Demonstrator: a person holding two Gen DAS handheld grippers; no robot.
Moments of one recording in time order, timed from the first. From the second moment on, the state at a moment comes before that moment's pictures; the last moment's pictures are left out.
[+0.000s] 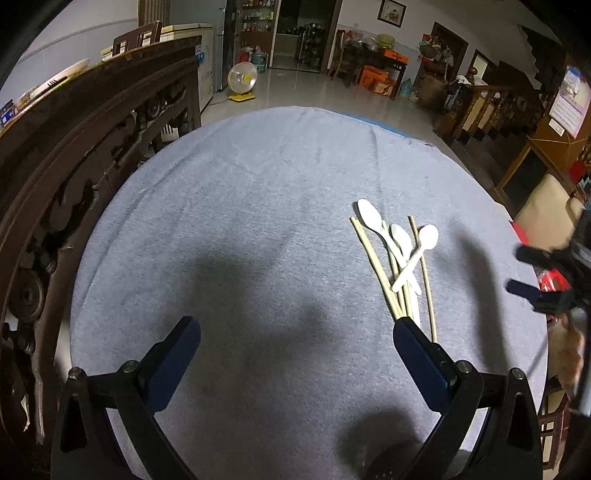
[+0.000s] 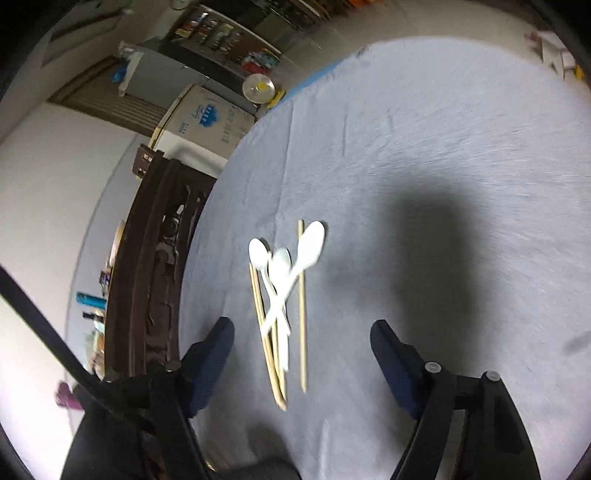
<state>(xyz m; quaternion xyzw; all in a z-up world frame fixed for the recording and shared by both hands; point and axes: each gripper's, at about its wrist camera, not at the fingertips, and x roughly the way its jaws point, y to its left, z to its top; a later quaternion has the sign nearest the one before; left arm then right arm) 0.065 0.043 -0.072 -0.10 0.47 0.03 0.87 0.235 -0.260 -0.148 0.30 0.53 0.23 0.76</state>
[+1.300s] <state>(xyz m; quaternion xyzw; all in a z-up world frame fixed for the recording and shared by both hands) 0.226 0.025 -0.113 -0.09 0.54 0.03 0.84 0.338 -0.162 -0.196 0.15 0.58 0.17 0.78</state>
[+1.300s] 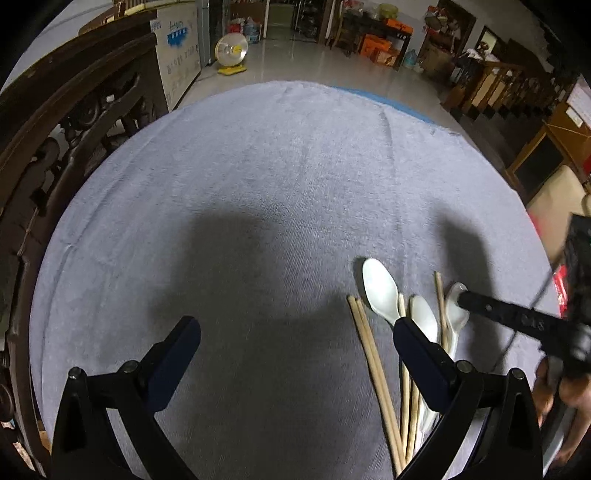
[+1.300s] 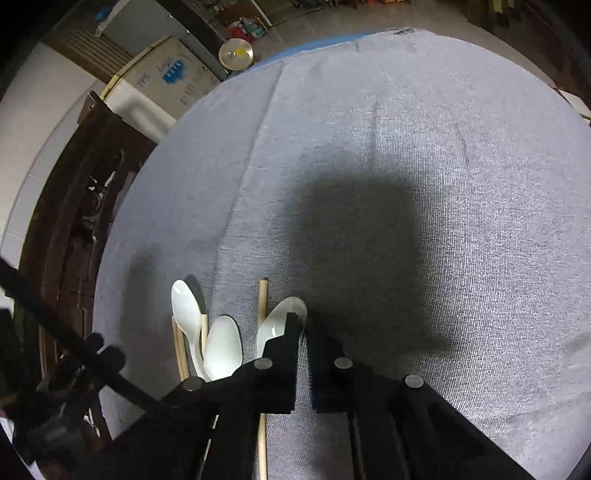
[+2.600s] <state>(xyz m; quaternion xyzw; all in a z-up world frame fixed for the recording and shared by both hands) 0.303 0.007 -0.146 -0.19 0.61 -0.07 0.77 0.306 -0.239 -0.183 0.22 0.53 0.21 0.79</state>
